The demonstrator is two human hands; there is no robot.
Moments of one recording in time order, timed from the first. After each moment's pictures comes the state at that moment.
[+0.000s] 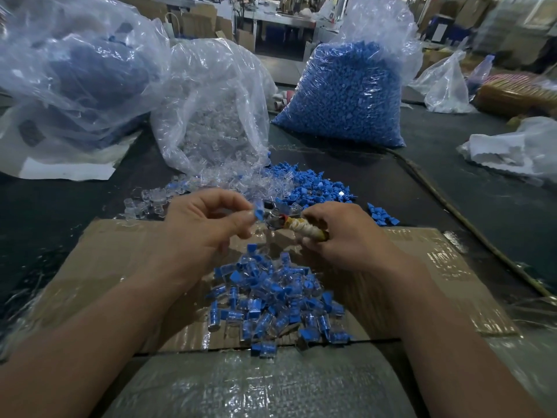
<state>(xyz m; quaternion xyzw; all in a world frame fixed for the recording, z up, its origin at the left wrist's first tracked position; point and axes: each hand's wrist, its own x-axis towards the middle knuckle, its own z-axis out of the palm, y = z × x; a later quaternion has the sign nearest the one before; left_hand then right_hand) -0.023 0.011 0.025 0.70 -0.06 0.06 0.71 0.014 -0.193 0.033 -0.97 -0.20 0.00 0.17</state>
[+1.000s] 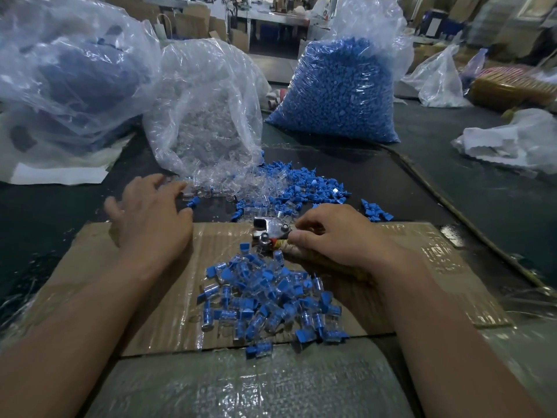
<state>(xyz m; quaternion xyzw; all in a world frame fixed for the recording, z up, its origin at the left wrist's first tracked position) 0.018 0.047 0.003 0.96 0.13 0.18 0.15 0.014 -0.198 0.035 -0.97 -0.19 0.04 0.16</state>
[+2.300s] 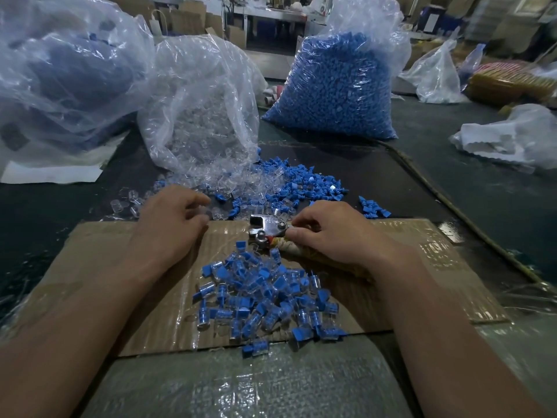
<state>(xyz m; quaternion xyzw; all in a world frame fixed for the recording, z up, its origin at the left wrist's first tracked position) 0.014 0.039 0.001 0.95 -0.02 0.17 0.28 0.018 -0.197 0.031 -0.97 -0.20 0.04 0.15</state>
